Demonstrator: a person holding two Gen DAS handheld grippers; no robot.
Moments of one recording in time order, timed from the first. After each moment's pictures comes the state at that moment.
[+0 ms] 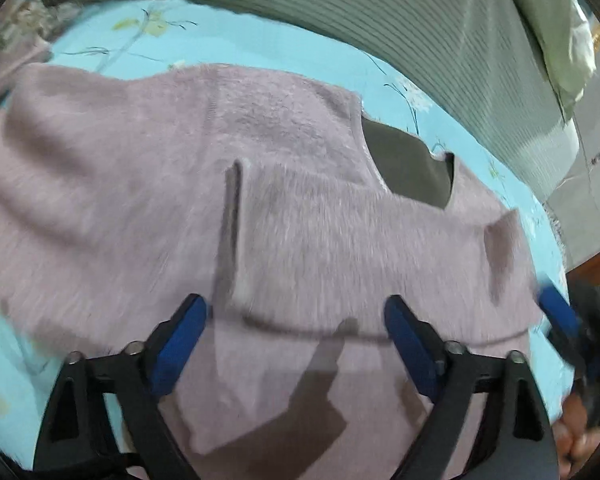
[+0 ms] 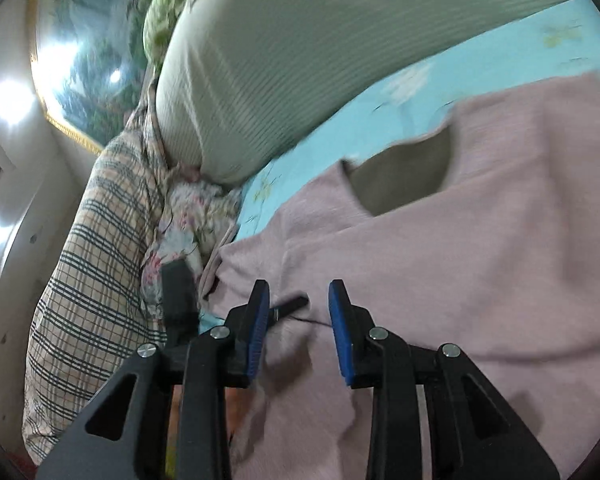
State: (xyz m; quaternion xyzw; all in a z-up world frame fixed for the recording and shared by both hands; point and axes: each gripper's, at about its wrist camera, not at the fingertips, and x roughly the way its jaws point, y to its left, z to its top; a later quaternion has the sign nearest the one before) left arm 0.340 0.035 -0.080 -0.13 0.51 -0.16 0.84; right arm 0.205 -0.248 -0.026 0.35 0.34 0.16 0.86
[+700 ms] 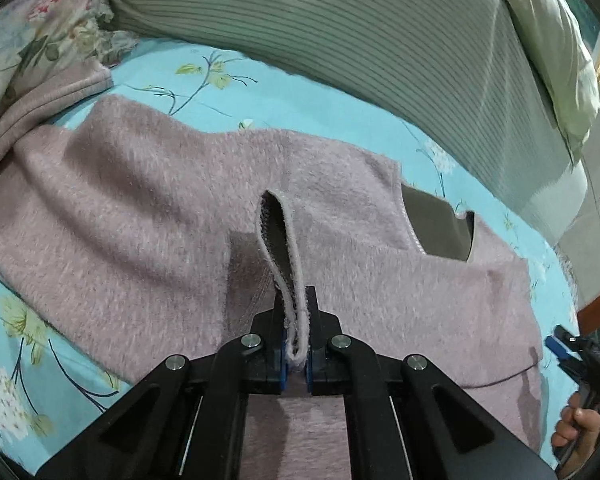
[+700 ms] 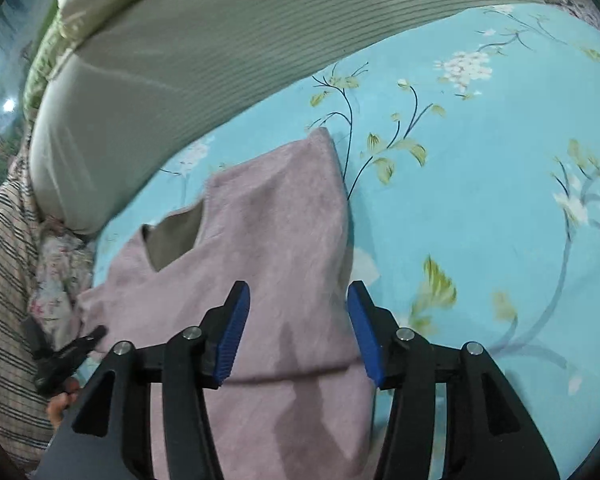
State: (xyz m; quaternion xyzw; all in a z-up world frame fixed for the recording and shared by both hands) left arm 0.324 0.080 -0.063 -0.15 0.43 -0.10 0.88; right arm 0.179 -0.399 -0.051 0.29 0.38 -0.07 0.87
